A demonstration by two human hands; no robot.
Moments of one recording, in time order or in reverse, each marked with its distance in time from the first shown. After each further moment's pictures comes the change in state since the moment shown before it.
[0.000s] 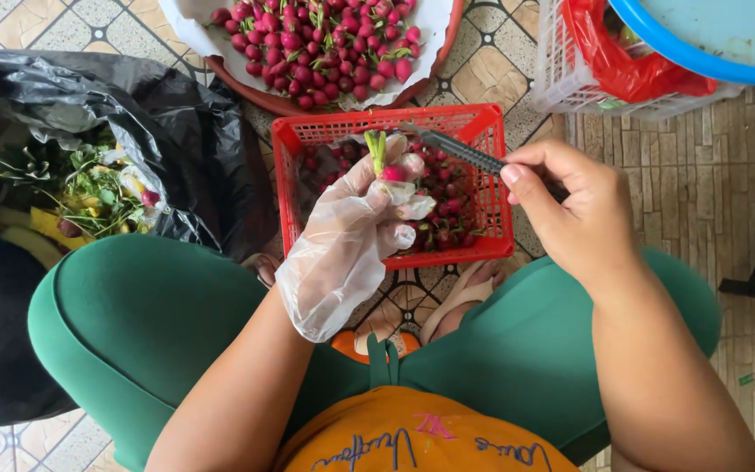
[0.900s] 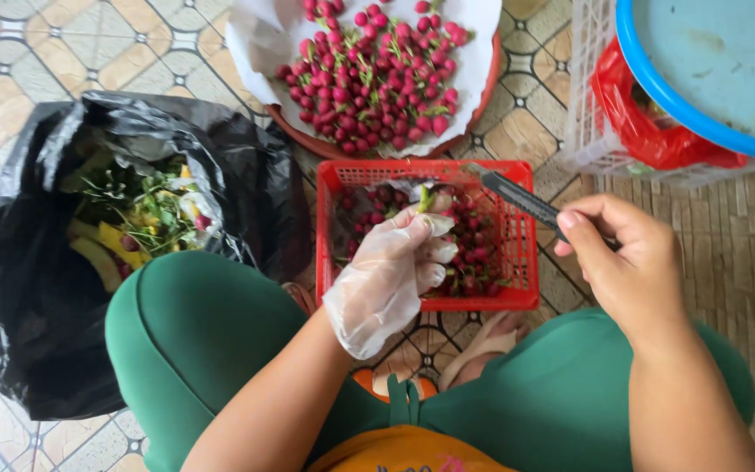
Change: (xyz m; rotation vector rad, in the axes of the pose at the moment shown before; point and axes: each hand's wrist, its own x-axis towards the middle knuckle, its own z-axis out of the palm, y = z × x) left_hand 0.009 -0.007 0.013 0.119 0.173 -0.019; right_hand 0.002 0.003 -0.009 0.109 0.067 0.279
